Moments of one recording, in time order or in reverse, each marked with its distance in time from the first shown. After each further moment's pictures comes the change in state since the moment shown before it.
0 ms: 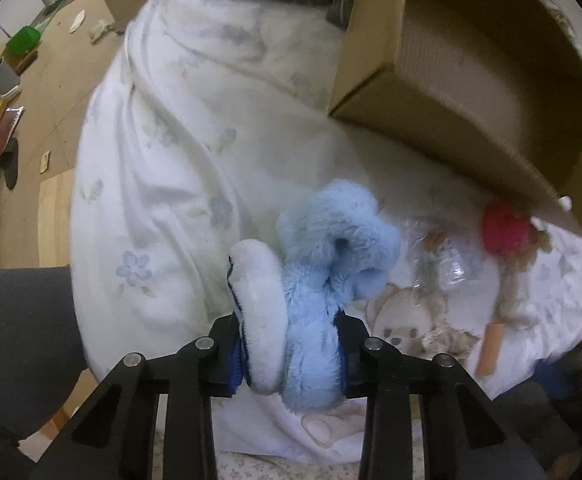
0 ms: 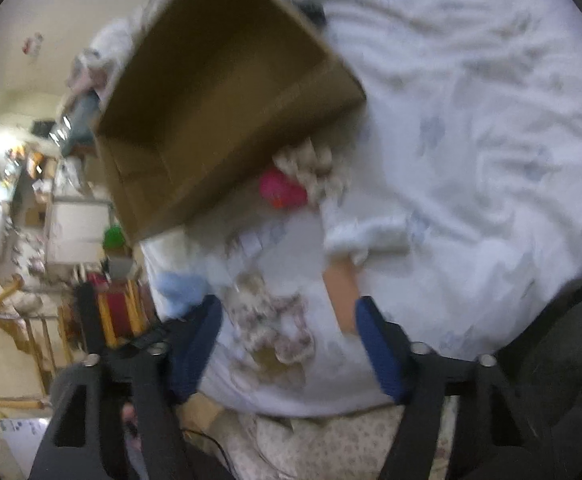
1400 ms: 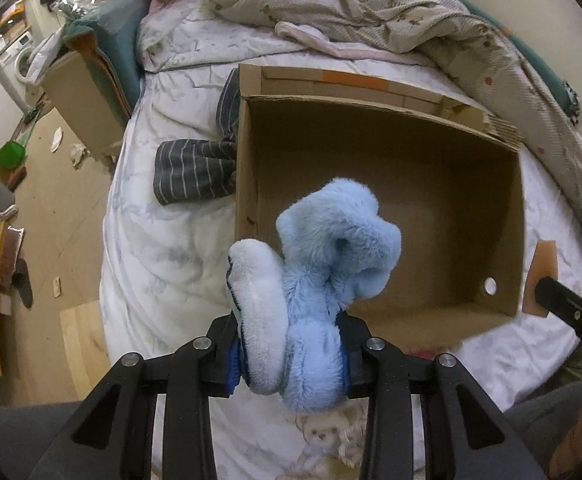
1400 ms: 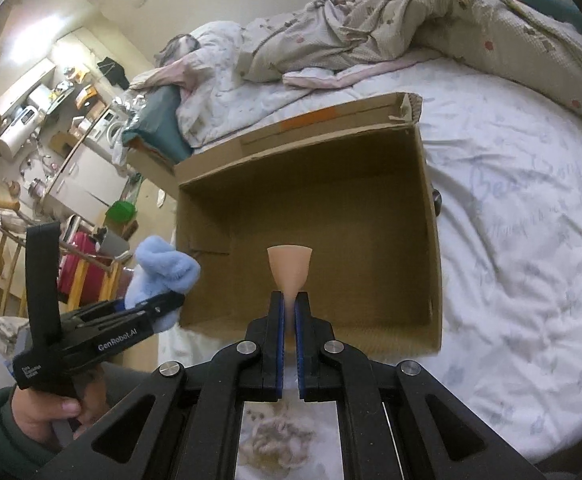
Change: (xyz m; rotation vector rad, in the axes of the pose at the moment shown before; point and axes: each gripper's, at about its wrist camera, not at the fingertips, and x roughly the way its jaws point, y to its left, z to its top) left arm -0.083 -0.095 0.091 0.220 -0.261 0.036; right arm -0.043 0.118 0.103 -0.436 -0.229 -0.029
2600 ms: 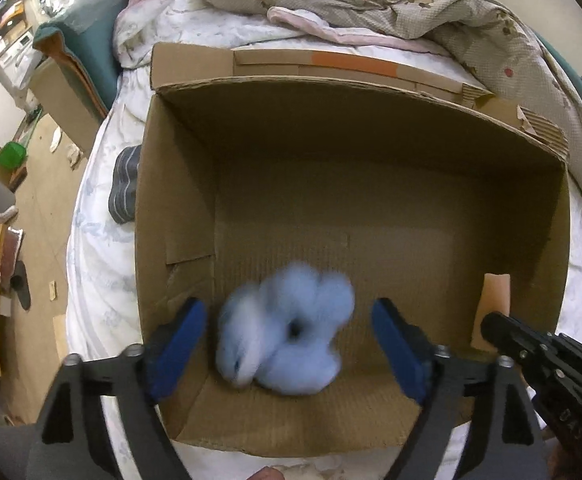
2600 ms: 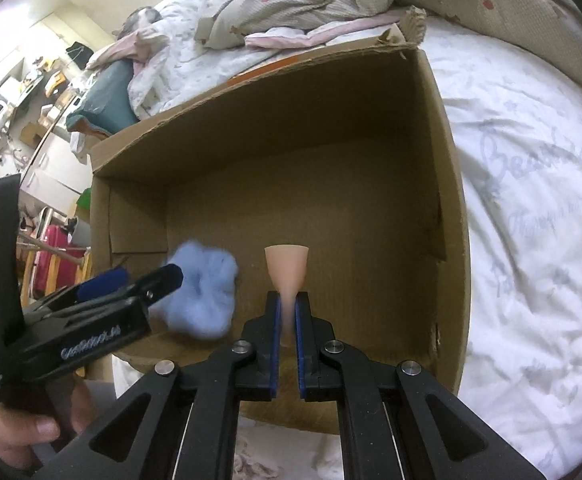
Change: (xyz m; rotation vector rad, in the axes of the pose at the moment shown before) left arm 0.062 -0.038 0.028 0.005 0.000 0.039; right arm 0.077 -0.034 0.007 0.035 0.097 -0.075
